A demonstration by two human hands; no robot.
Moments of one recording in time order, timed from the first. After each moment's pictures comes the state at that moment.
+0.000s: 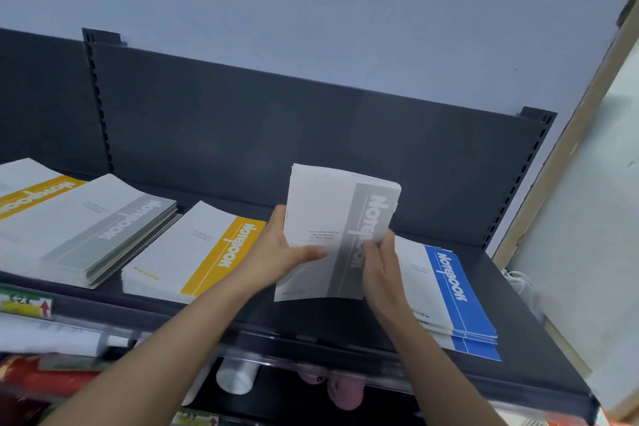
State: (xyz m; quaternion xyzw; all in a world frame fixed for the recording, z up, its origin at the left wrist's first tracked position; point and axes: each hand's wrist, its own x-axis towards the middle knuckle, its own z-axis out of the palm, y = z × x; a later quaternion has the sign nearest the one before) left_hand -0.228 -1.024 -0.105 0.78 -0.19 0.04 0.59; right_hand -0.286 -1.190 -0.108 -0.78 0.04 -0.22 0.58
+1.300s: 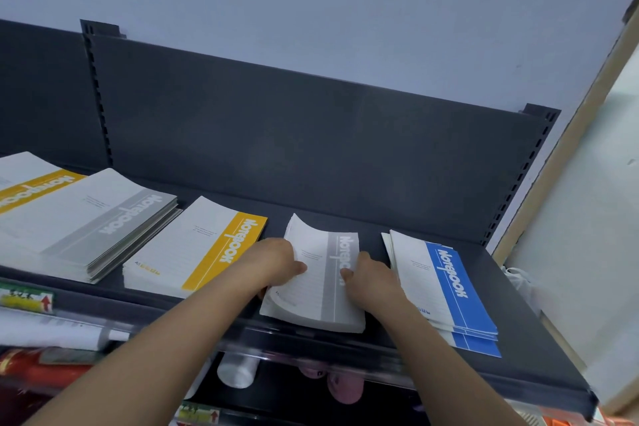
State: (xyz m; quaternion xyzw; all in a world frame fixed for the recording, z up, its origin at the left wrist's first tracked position) left_hand -0.224 -1.033 -0.096 0.98 -0.10 -0.12 0.11; right_hand -0.263 -1.194 -0.117 -0.98 0.12 0.02 0.14
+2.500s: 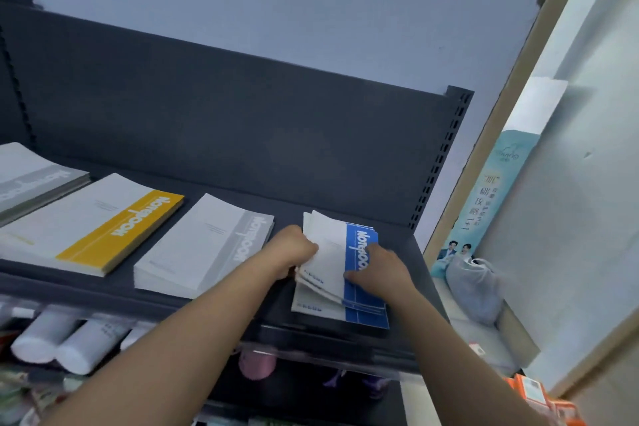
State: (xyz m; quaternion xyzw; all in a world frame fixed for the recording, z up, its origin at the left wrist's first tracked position) left_hand -0.265 -1.214 -0.097 0.89 -0.03 -0.14 0.43; right_hand -0.304 -1.369 -0.111 -0.97 0.15 0.02 0.18
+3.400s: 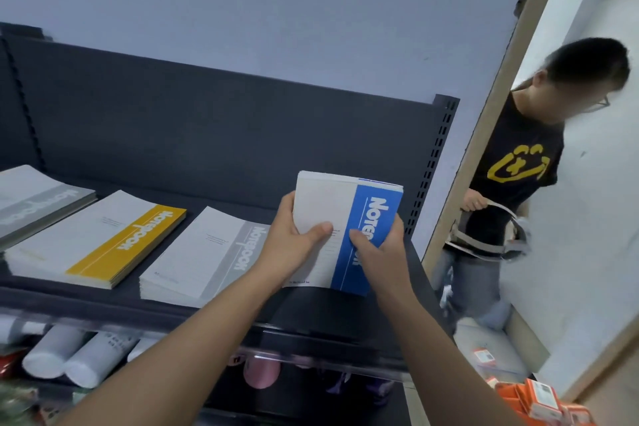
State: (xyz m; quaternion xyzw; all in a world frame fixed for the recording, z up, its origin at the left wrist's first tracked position) left_hand -0.287 -1.205 -0.091 0.68 -0.16 0.06 0.71; right_hand -0.328 -1.348 -0.092 -0.74 0.06 -0.25 0.62
